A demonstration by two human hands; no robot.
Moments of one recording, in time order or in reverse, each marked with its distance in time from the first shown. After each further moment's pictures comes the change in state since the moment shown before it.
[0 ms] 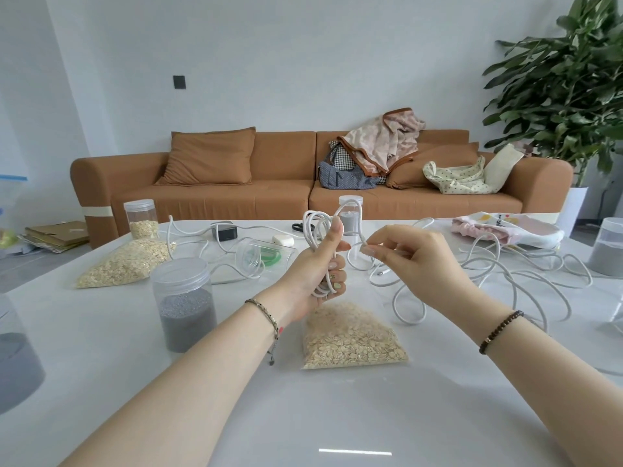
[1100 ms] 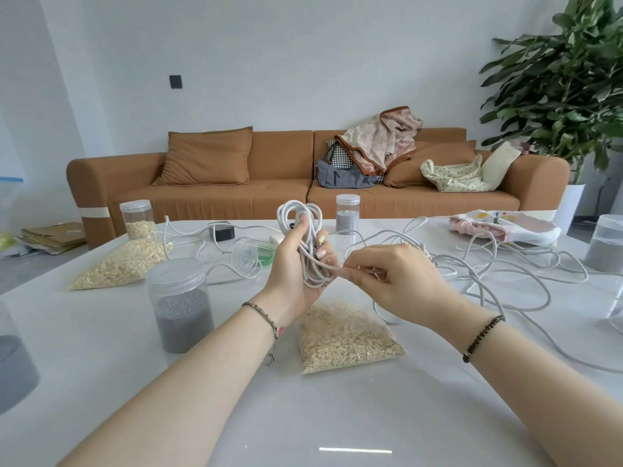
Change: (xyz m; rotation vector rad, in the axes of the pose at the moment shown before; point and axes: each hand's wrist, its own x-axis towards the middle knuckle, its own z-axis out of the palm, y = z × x) left_hand 0.002 0.001 -0.008 -0.420 -0.011 0.108; right_hand -0.007 -0.004 0.017 -0.270 -0.132 -0.205
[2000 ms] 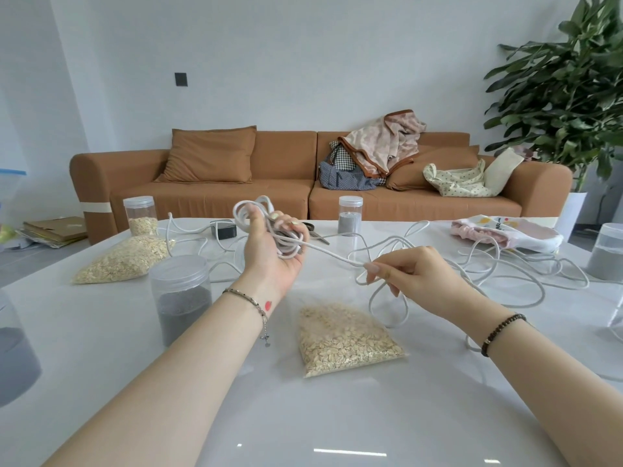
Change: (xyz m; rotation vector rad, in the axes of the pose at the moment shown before) left_hand 0.008 0.035 -0.006 -0.563 0.148 0.169; right_hand -0.006 0.027 -0.017 0.298 -0.129 0.325
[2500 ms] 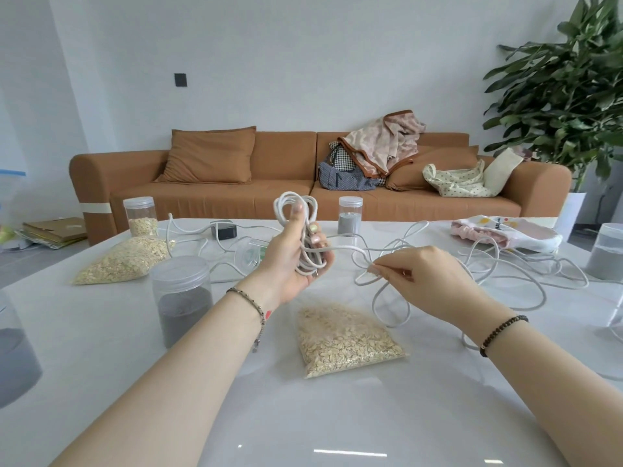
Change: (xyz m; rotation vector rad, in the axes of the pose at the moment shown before) left_hand -0.006 -0.010 -0.001 0.601 -0.078 -0.222; right_hand -0.002 0.007 -0.002 -0.513 0.104 -0.200
